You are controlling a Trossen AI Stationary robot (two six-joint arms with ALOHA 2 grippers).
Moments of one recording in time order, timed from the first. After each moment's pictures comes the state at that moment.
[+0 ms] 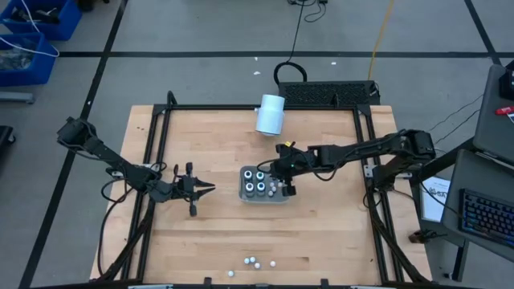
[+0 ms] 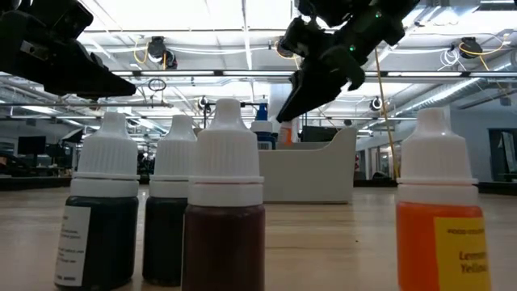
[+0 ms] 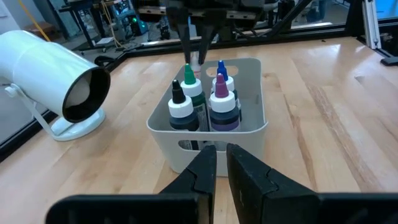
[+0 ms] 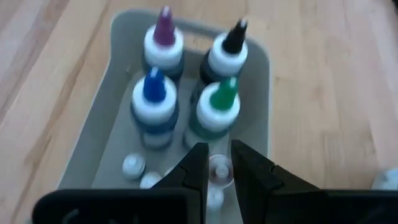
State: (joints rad) left arm -0.54 0.95 0.17 0.47 -0.68 -0.09; right arm -0.01 1.58 0.99 -0.17 0.02 -0.22
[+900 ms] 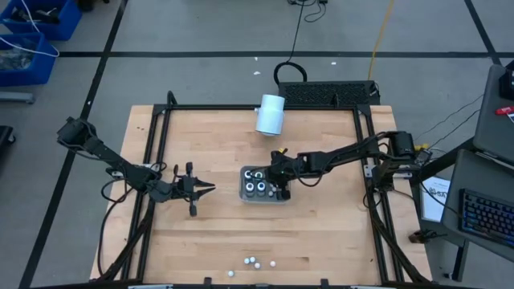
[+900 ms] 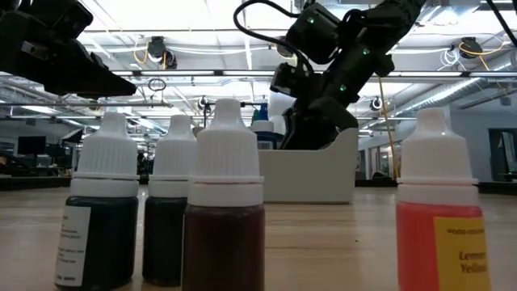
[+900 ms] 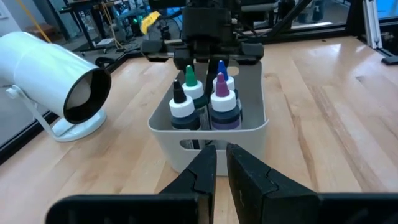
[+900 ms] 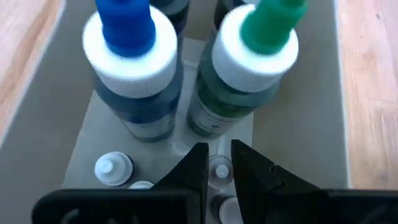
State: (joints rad) left arm -0.54 0.95 0.17 0.48 -0.68 -0.08; right arm -0.01 1.76 0.96 -0.05 0.02 -0.19
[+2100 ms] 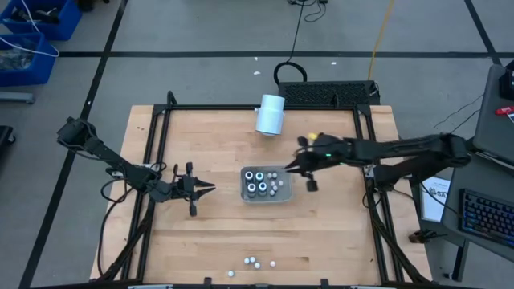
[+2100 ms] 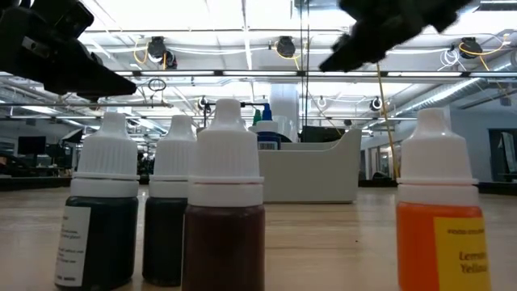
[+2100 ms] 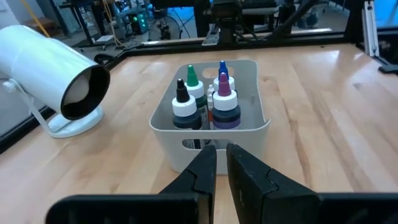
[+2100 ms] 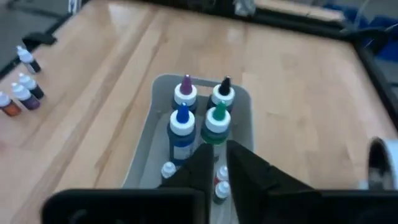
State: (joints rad) left arm -0.54 0.95 0.17 0.48 -0.68 -0.12; right arm -0.07 1.16 0.75 -0.11 -0.13 -0.20
